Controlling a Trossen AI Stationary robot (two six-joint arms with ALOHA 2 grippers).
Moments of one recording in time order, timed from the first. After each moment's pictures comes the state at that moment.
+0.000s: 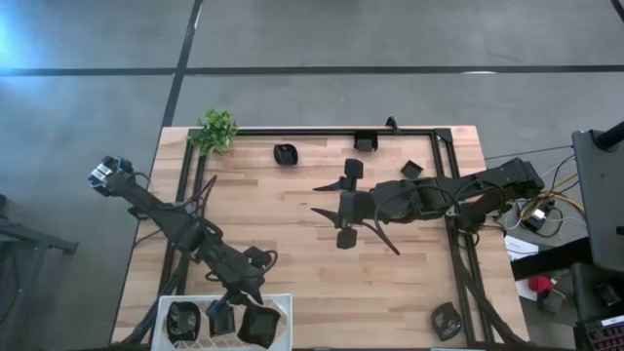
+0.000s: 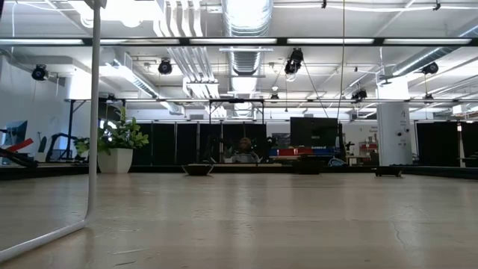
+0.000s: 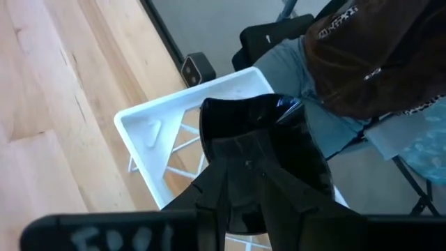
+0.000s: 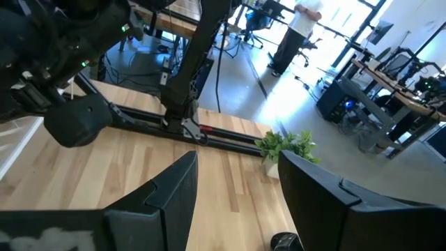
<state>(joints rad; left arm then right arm) -0.58 1.32 1.16 -0.51 0.25 -0.29 0.27 1.51 1.51 -0.28 0.47 -0.22</state>
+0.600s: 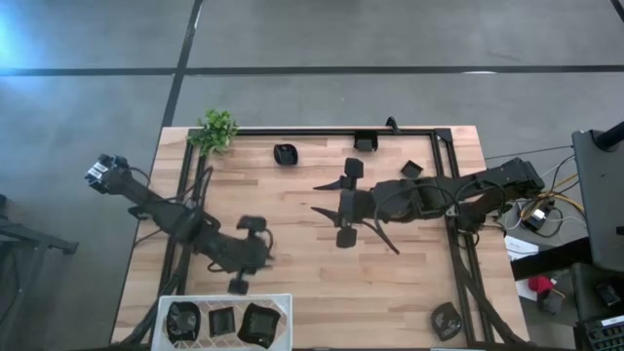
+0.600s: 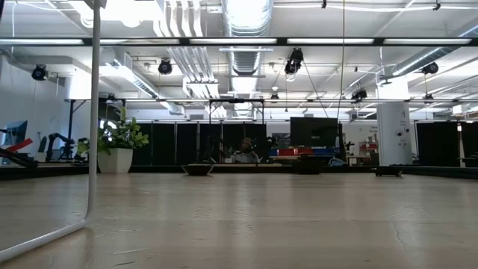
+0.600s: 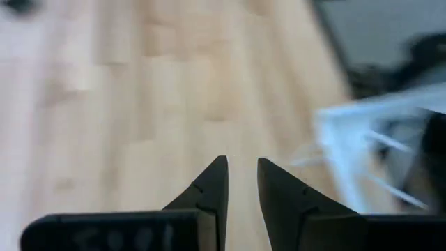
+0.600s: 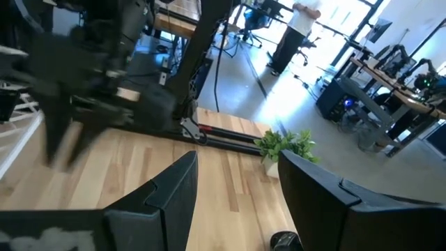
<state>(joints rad) -0.53 1.28 1.18 -0.68 -0.25 -0.26 0.27 1.51 1.51 -0.28 0.47 -0.21</state>
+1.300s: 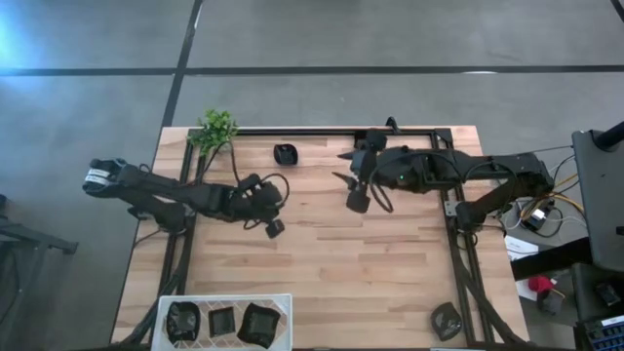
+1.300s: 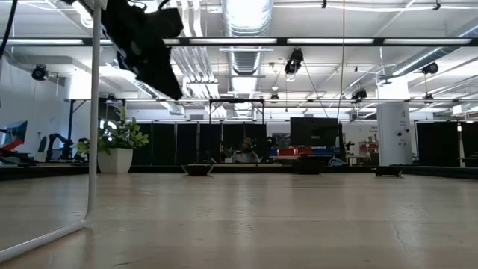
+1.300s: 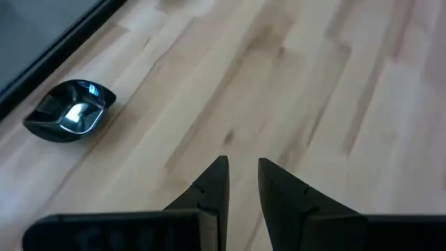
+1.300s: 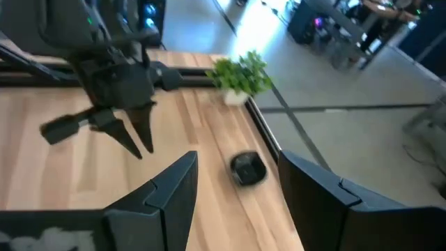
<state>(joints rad) -0.13 1.28 0.88 -0.45 -0.48 -0.47 0.08 1.41 1.51 -0.60 0.47 -0.02</state>
